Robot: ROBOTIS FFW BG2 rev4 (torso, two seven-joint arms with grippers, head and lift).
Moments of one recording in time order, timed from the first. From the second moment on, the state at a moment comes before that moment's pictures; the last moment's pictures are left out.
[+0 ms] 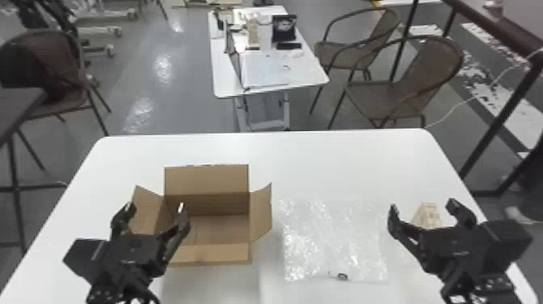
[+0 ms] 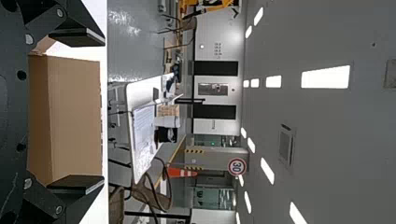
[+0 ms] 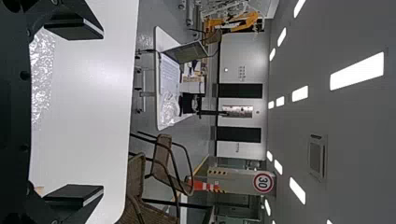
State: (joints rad) left arm 0.44 0.00 0.10 -1.82 0.06 -0.25 -0.13; right arm 0.40 -0.03 -0.05 -1.88 0.00 -0.05 0.17
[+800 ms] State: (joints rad) left arm 0.44 0.00 0.11 -1.80 0.09 -0.25 -0.13; right arm 0.38 -0.05 -0.05 -1.86 -0.02 -0.04 0.21
